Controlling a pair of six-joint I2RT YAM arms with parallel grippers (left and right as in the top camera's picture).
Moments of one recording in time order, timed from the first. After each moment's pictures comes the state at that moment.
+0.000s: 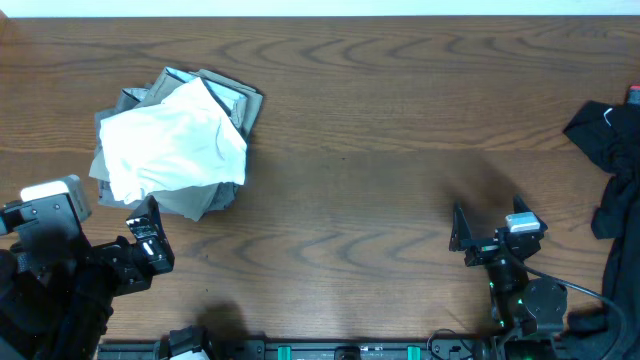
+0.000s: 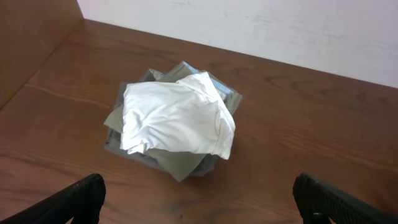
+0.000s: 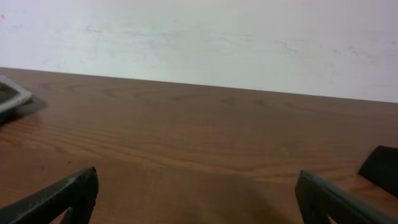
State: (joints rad) left arm 0.32 0.81 1.64 -1.39 0.20 -0.03; right arm 0.04 0.01 0.01 -0.06 -0.10 0.01
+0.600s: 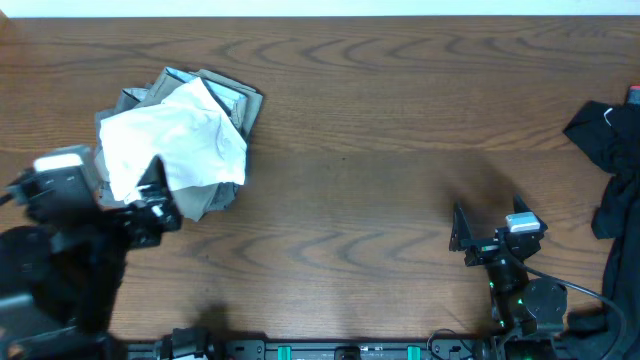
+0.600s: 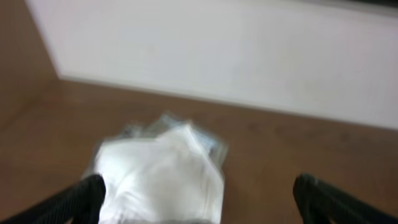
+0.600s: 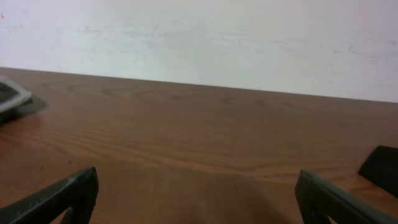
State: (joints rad) left arm 0.18 0.68 1.21 -0.83 0.17 -0.11; right arm 0.04 0.01 0.01 -0.06 -0.09 0.01
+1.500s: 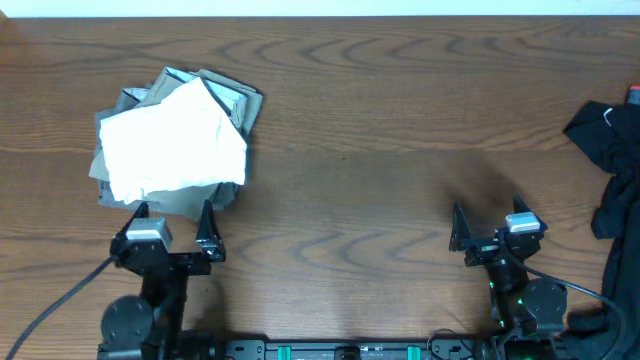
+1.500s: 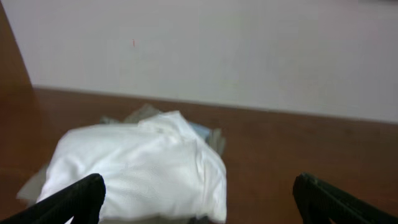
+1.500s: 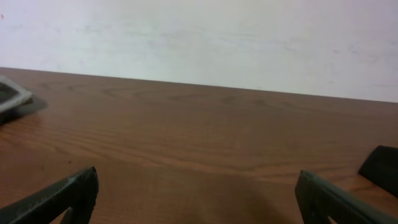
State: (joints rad) left arm 0.06 0.08 0.40 -0.40 0.09 -0.12; right arm 0.04 0.01 0.01 -0.06 -0.09 0.01
